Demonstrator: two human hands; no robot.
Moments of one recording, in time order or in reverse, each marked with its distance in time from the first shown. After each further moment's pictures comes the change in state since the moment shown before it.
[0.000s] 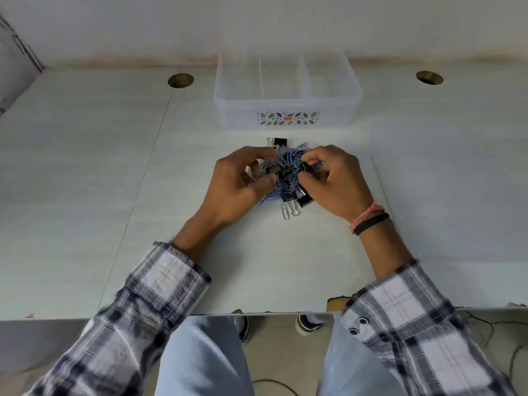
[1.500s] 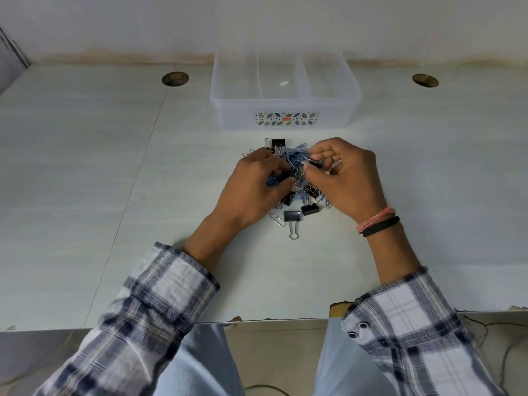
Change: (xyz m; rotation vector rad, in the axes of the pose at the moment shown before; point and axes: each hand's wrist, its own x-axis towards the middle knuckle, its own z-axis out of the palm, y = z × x) left_hand 0.010 -0.002 0.025 0.336 -0.035 0.140; right_hand 0.000 -0.010 -0.013 0.016 0.119 0.034
